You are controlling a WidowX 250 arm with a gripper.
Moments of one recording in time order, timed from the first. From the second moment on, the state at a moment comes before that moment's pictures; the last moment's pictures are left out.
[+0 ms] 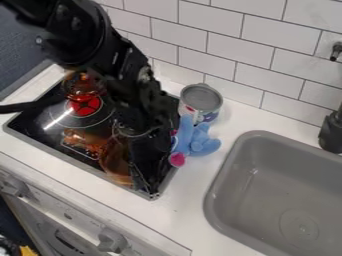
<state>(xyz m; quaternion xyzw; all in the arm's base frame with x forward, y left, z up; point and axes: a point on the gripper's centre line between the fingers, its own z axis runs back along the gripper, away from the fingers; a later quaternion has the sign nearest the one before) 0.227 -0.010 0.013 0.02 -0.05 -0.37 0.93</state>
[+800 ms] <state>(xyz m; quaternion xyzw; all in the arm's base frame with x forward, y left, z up) 0.233 0.064 0.071 0.08 -0.10 -0.25 0.96</state>
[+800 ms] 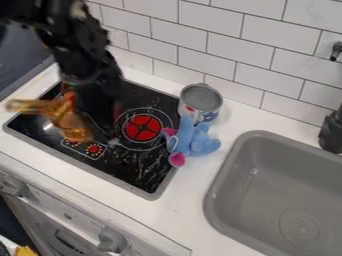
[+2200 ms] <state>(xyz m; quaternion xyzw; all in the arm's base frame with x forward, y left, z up) 0.256 0.185 0.020 0.13 -0.03 -0.12 0.98</state>
